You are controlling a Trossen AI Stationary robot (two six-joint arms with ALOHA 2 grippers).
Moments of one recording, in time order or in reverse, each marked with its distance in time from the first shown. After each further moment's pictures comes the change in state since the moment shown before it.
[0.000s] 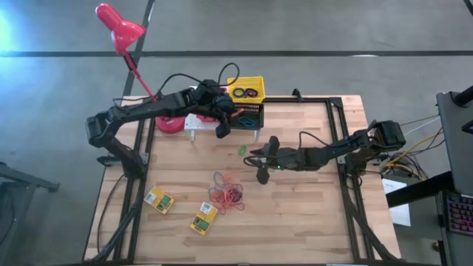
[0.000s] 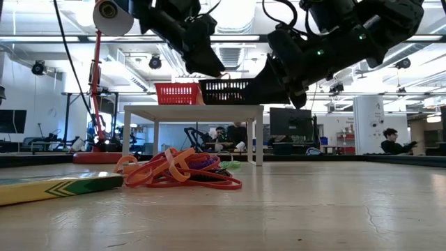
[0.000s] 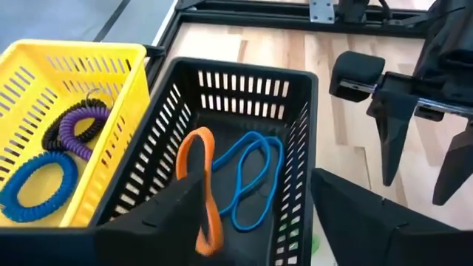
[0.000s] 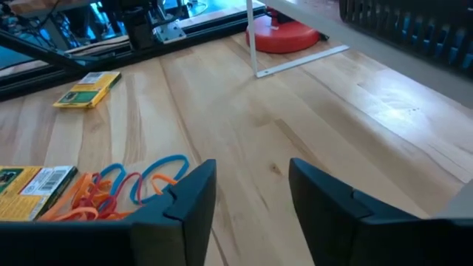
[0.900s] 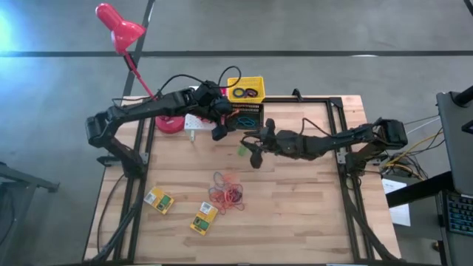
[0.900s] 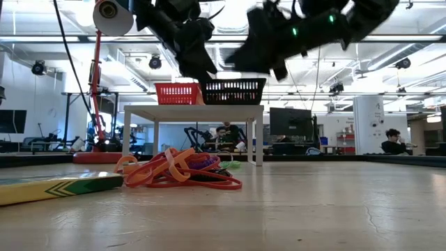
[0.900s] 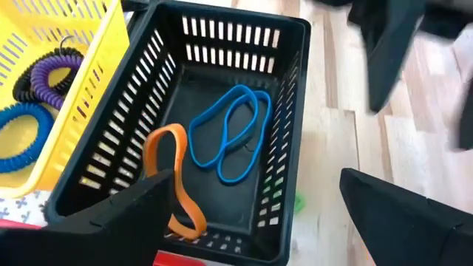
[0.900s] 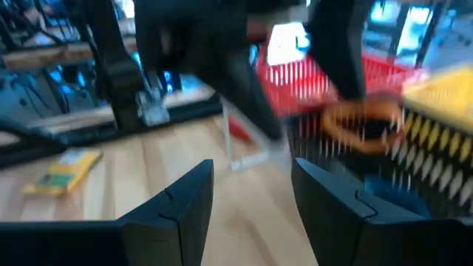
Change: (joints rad) left arm 0.000 -0.003 0.023 -0.155 0.000 0.004; right arm -0.123 -0.039 0.165 -0.009 -0.027 -0.170
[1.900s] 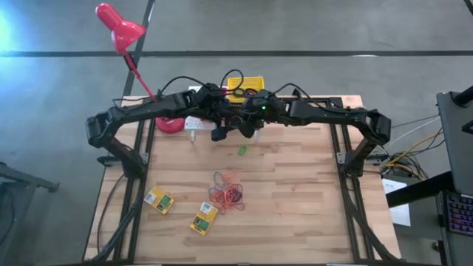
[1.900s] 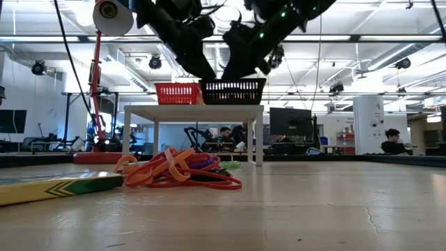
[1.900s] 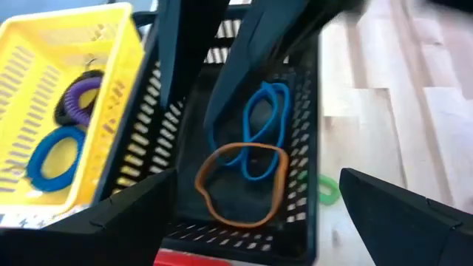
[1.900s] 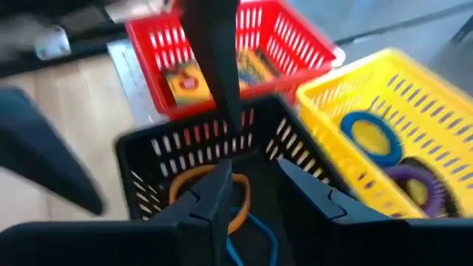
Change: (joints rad) left arm -0.030 0.000 0.001 0.006 -0.113 0.139; right arm -0.260 0.141 0.533 -0.765 -0.156 -0.089
